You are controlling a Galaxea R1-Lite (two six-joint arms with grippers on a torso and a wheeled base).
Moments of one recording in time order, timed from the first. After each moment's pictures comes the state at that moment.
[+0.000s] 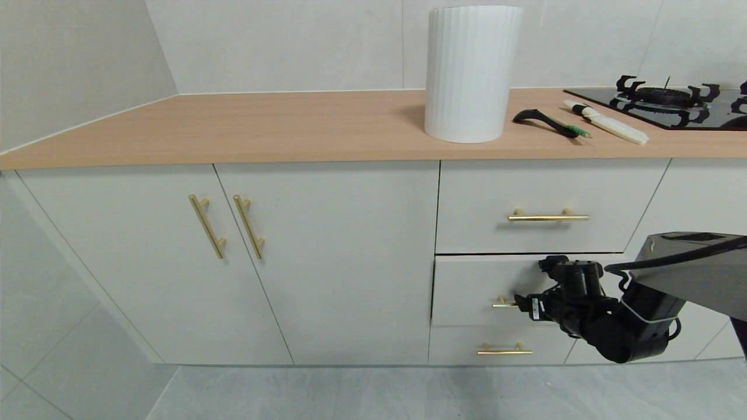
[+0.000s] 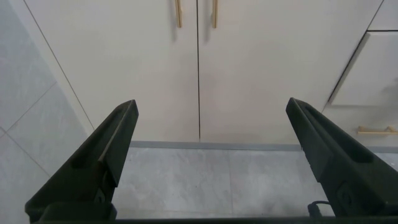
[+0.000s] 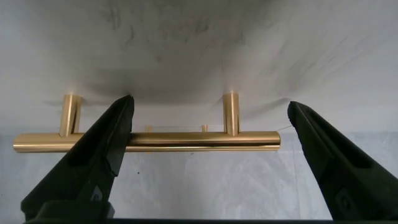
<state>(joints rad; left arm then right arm) 0.00 0.00 0.00 0.00 0.03 0.00 0.17 2.40 -0.87 -0.96 -0.20 0.06</state>
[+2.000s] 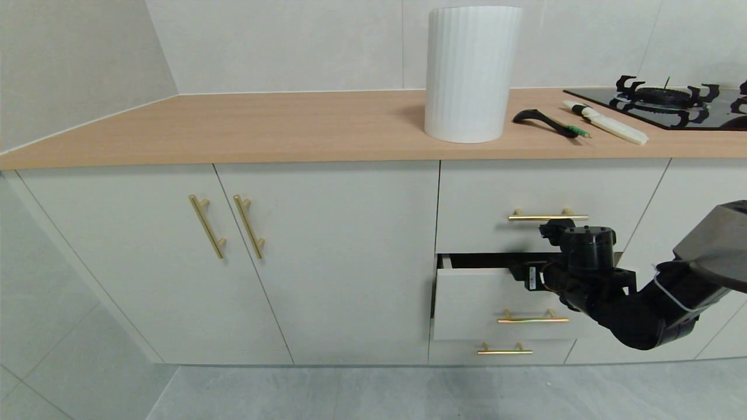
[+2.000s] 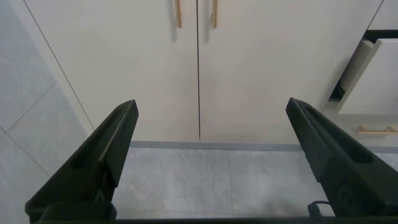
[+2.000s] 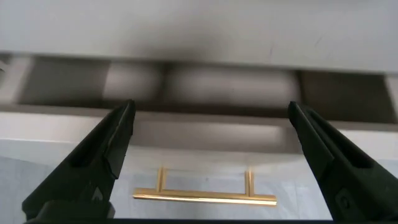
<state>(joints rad) 0.00 0.00 0.00 0.00 0.03 0.00 0.27 2.15 -0.83 -0.91 -0.26 0.07</state>
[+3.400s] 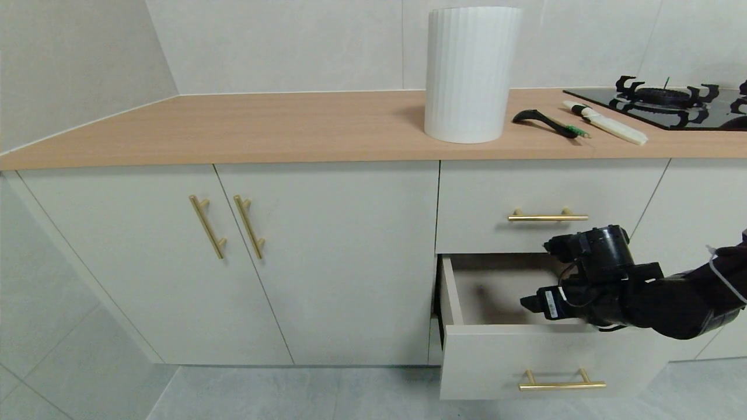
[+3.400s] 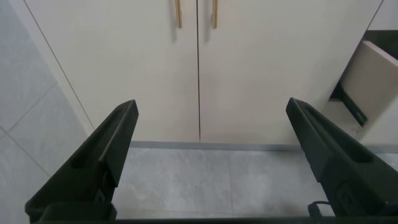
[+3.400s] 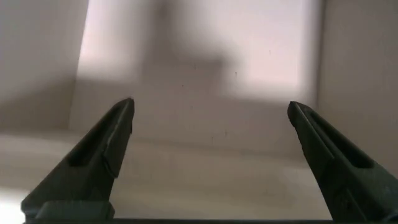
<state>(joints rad) 0.00 0.00 0.00 0.00 0.03 0.00 0.27 1.96 -0.82 -0.40 -0.17 0.06</state>
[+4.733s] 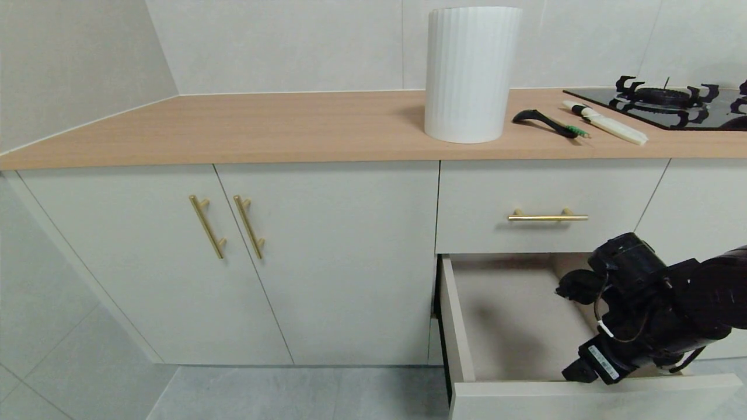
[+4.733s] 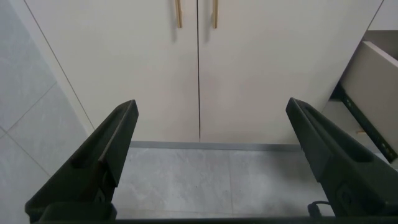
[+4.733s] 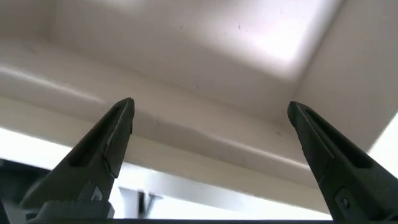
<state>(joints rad) 0.00 0.00 0.00 0.00 0.03 0.00 0.33 1.75 -0.86 0.30 -0.13 -0.15</state>
